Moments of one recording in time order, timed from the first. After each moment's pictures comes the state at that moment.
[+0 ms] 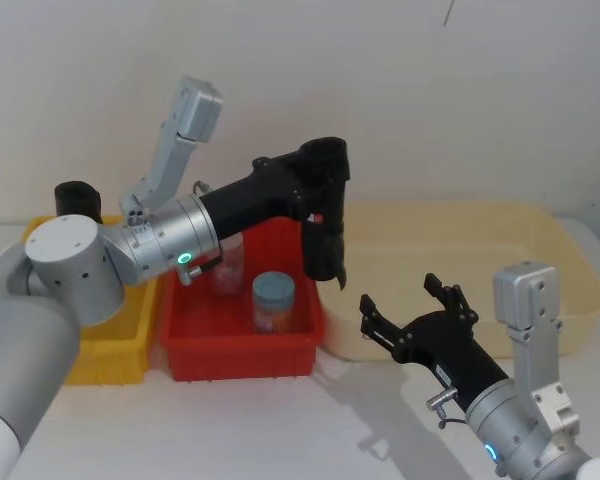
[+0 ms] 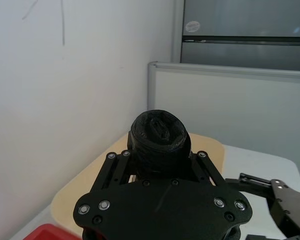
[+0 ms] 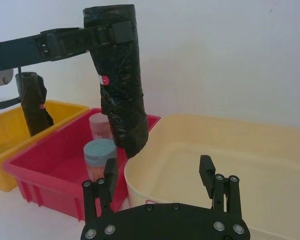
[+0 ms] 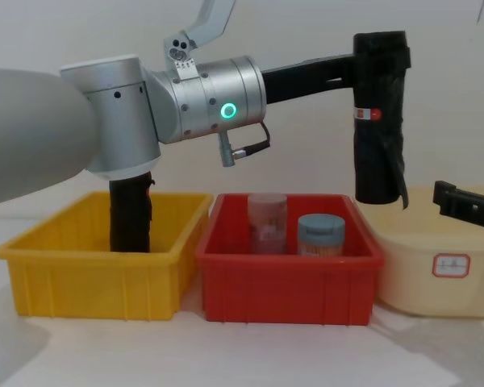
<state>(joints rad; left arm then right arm) -0.94 -0.03 0.50 -0.71 -0.52 -0.12 -0.92 -0.01 0.34 -0.23 -1.77 0.29 0.03 0.07</state>
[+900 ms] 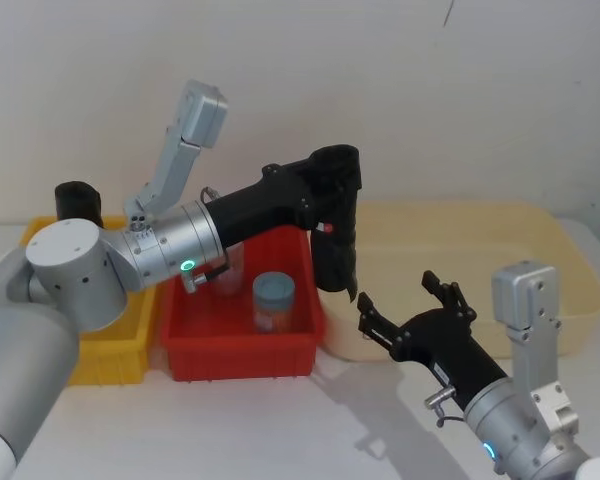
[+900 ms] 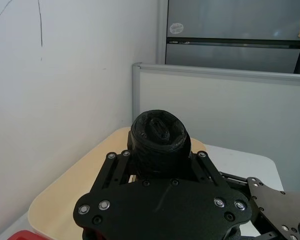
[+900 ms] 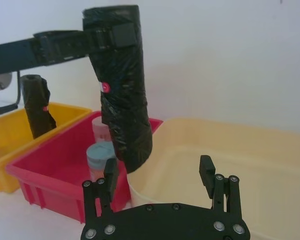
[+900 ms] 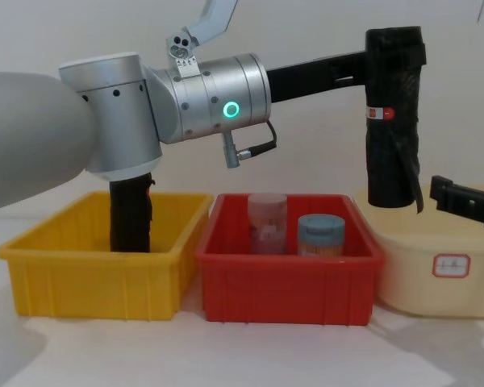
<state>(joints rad) -0.91 -0.01 0.52 -0.78 -0.55 -0.08 -0.95 -0.01 0.34 -0.23 -1.77 0.28 0.02 0.07</state>
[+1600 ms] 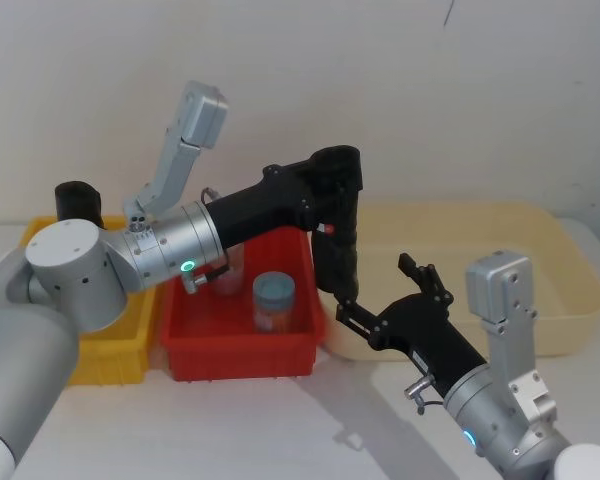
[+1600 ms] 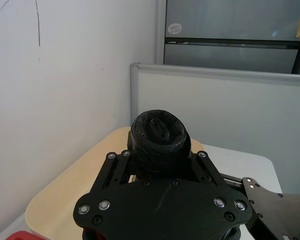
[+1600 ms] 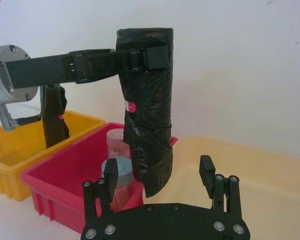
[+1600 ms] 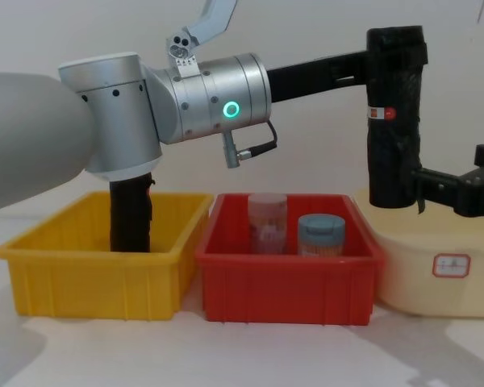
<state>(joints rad) -0.91 -0.01 0.53 -0.79 -0.55 -0.07 -0.95 0.04 0.32 -0.26 -1.73 0.23 -0.02 0.11</state>
